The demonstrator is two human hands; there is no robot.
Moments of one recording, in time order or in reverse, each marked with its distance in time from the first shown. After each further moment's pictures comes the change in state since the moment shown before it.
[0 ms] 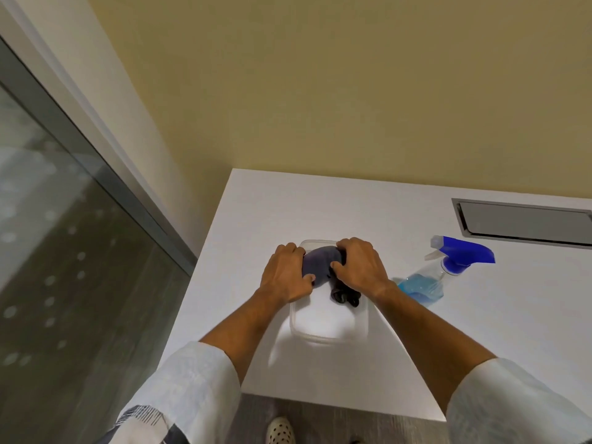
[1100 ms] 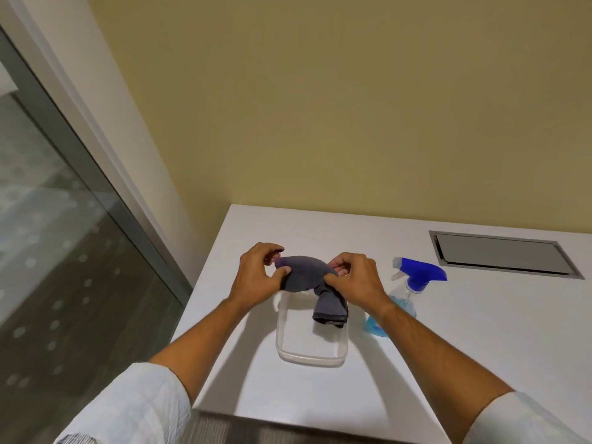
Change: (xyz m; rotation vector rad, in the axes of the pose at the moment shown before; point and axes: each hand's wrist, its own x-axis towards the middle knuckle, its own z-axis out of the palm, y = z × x) left_hand -0.021 0.003 -0.062 -0.469 0.377 0.073; right_hand -0.033 -0.001 -0.057 0.436 0.122 -0.024
